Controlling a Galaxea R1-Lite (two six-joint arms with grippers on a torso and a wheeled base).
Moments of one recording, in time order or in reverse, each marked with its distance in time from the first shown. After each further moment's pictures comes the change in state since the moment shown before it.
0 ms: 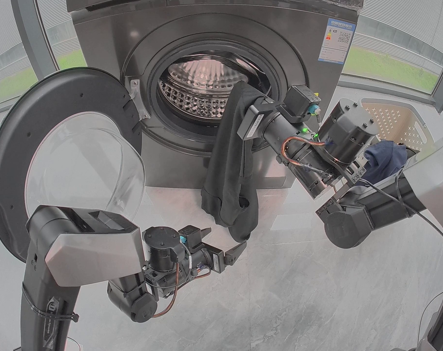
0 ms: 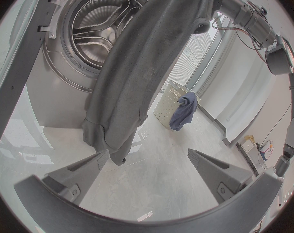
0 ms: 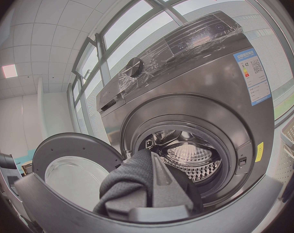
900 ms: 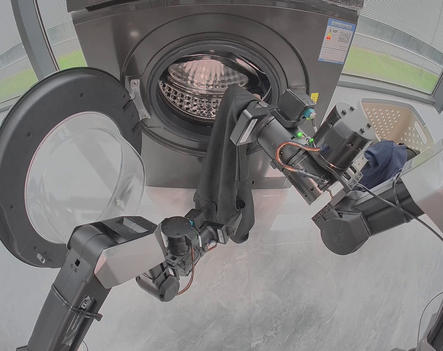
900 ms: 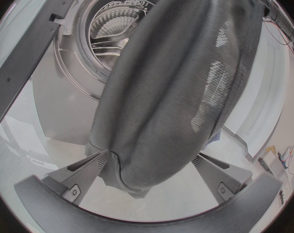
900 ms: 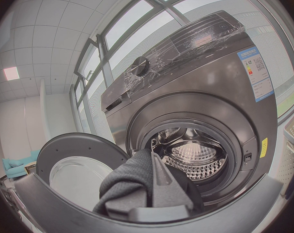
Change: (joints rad) left arm 0.064 0.266 -0.447 0.000 0.123 0.002; right arm 0.029 0.004 0.011 -0.016 0.000 0.003
